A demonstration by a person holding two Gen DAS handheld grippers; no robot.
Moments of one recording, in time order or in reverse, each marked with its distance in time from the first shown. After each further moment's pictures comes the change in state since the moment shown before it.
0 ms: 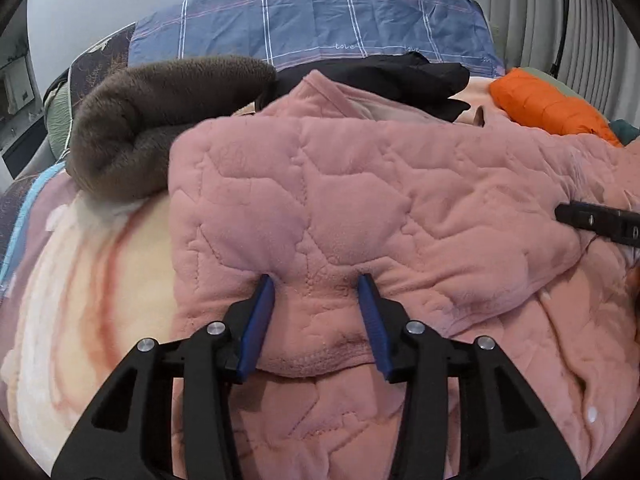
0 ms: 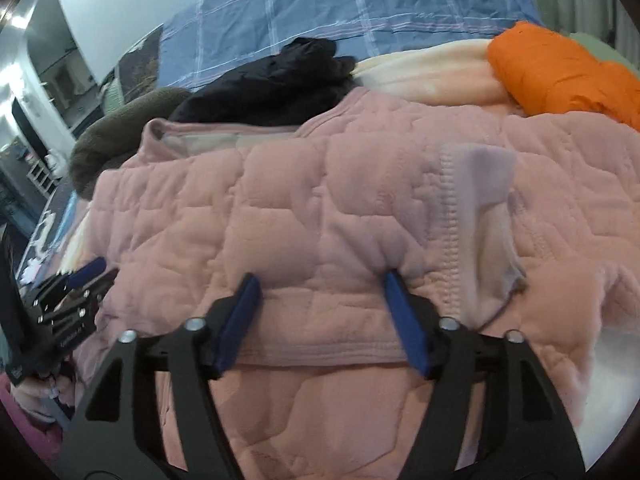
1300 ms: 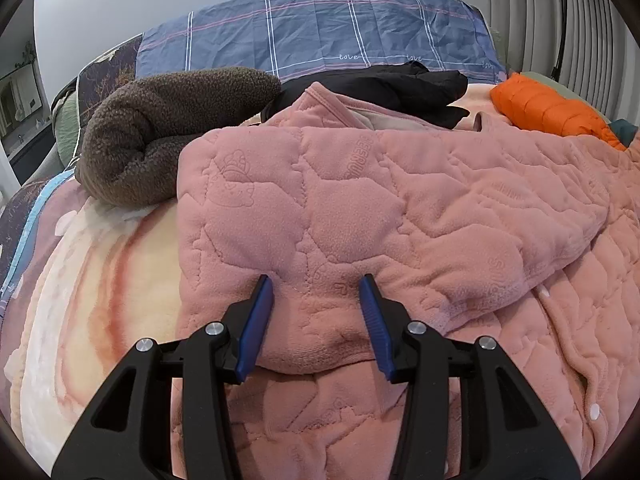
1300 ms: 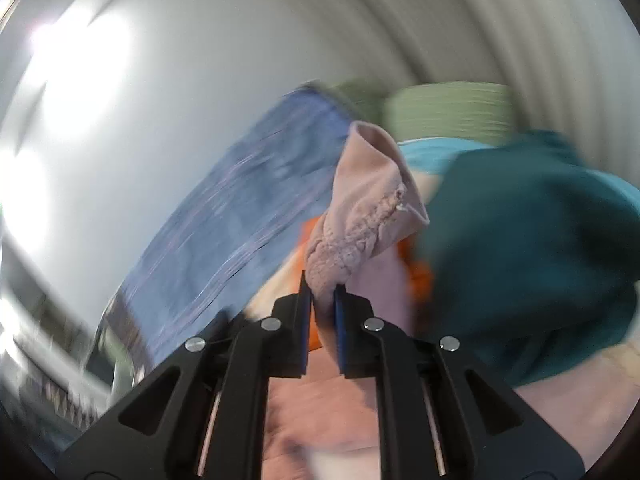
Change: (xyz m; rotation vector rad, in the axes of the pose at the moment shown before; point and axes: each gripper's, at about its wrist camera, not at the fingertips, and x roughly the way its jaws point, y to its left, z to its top) left arm -0.005 0.002 -0.006 0.003 -0.050 0.020; right arm -0.288 -0.216 0.035 0.521 -0.556 -0.029
